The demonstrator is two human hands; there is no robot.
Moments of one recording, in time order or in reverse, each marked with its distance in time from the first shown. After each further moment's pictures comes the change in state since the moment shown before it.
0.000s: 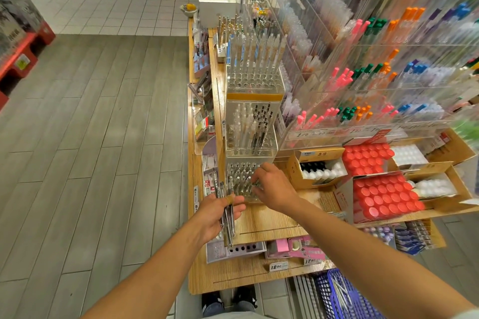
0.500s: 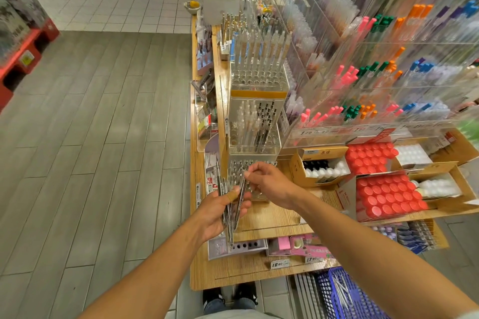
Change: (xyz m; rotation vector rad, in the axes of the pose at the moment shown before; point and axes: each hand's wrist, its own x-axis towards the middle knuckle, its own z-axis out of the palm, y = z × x) left_hand -0.007 0.001 -0.007 -0.089 -0.178 0.016; right_hand 0.005 -0.018 -0.012 1.262 -0.276 0.384
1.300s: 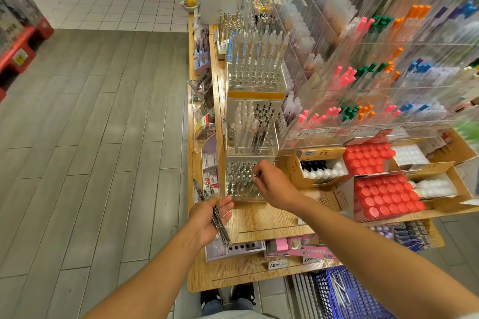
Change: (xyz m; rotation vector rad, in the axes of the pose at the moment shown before) left_hand 0.015 -0.010 -0.016 -0.138 0.328 -0.027; right_hand -0.001 0.013 -0.018 -0.963 0.186 -0.387
